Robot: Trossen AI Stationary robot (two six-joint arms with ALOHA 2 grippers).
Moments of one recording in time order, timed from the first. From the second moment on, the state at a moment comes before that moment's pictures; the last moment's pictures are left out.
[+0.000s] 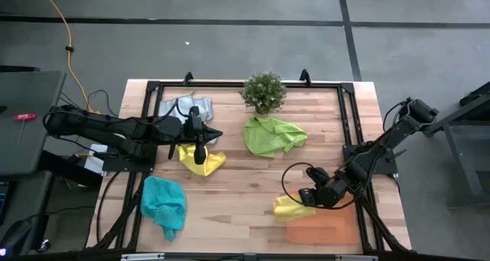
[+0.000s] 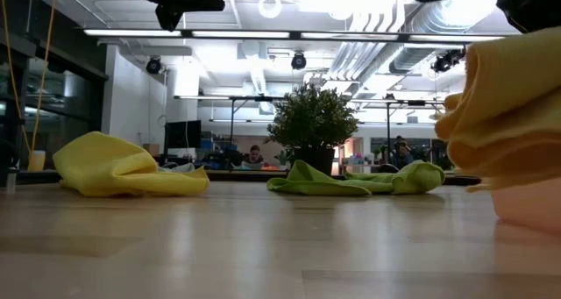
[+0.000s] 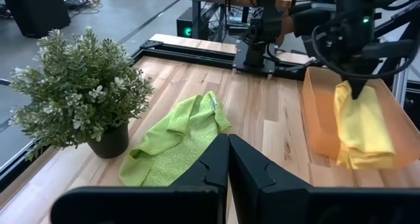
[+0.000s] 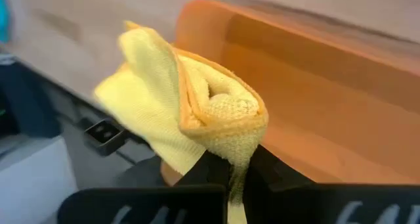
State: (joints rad) left arm 0.02 0.99 0.75 -0.09 -0.30 -0.15; right arm 0.70 1.27 0.84 -0.60 0.06 1.97
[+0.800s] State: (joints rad) left arm 0.02 0.99 0.75 -0.09 -0.30 -0.15; right arm 0.83 1.27 0.84 -0.81 -0.05 2.19
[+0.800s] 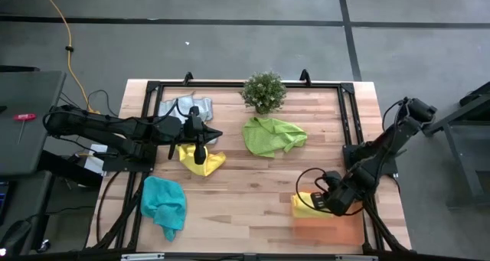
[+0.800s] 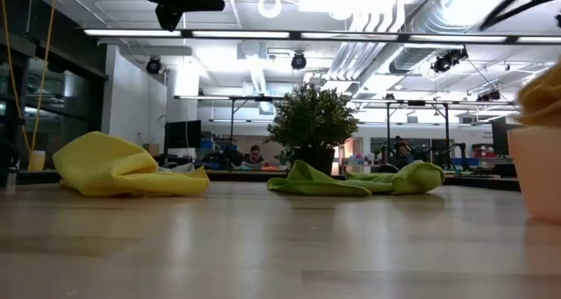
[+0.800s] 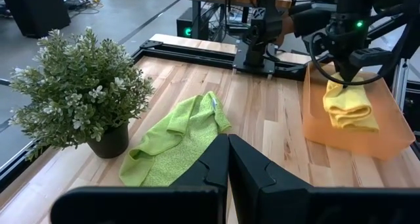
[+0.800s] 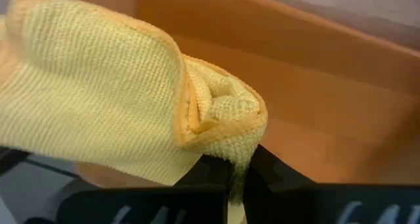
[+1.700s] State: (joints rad) left arm 0.02 0.99 0.75 -0.09 -0.30 -0.18; right arm 0.85 1.44 0.84 -0.95 -0.29 2.27
